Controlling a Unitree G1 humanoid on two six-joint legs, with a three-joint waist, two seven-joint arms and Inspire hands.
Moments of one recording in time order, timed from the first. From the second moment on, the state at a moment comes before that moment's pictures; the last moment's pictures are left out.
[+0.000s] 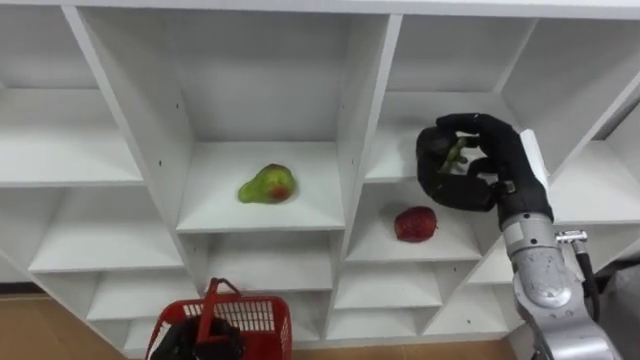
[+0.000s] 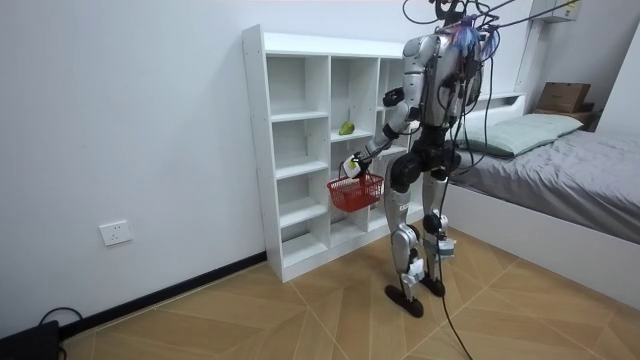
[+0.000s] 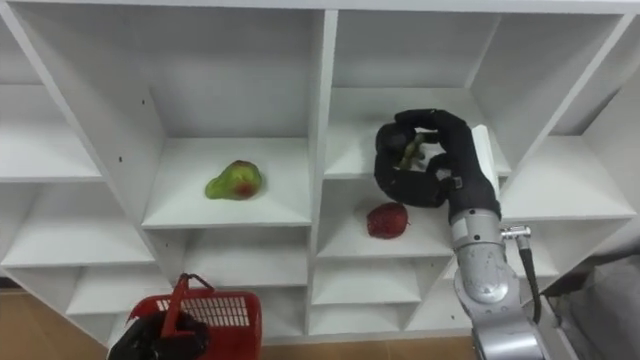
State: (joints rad) left arm 0.14 0.17 -0.01 0.74 -0.13 -0.07 -0.03; right arm -0.03 -0.33 0.09 0.22 -0.11 -0.17 -0.20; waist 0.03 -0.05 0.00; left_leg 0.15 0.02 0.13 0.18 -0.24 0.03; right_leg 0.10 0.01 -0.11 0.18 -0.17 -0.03
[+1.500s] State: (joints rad) left arm 0.14 0.22 -0.17 0.59 -0.20 -0.08 -0.18; right arm 0.05 -0.33 0.16 -0.02 0.16 -0.09 0.30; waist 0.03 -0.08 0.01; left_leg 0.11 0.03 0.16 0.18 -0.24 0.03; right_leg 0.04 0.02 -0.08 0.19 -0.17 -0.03
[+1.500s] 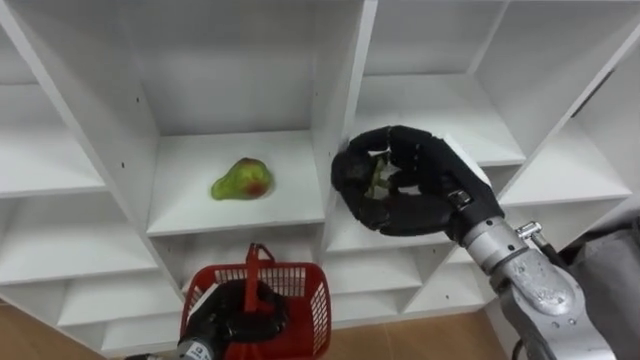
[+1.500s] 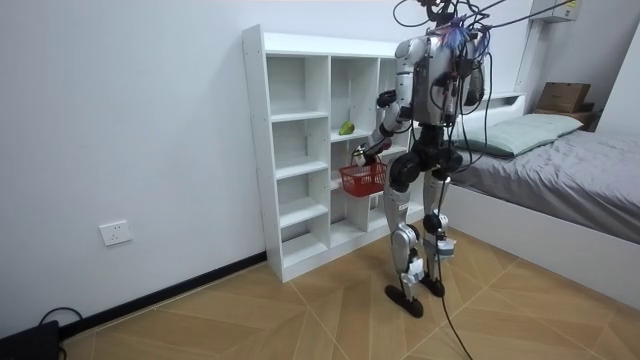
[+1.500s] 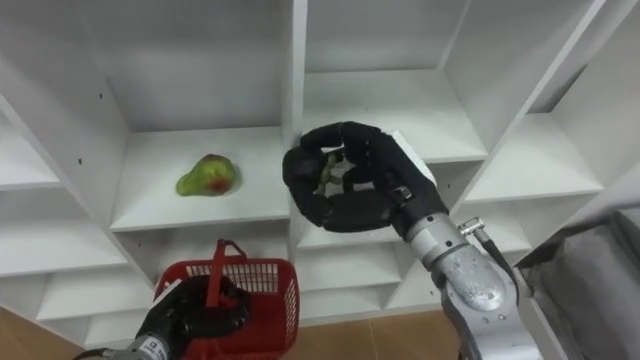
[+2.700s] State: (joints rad) left arm 0.14 0.23 -0.17 0.57 -0.20 -0.06 -0.23; right arm 0.13 -0.36 0.25 0.12 -0.01 0.01 0.59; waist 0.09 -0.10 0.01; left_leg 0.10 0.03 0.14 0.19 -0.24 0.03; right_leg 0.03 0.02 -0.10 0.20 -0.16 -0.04
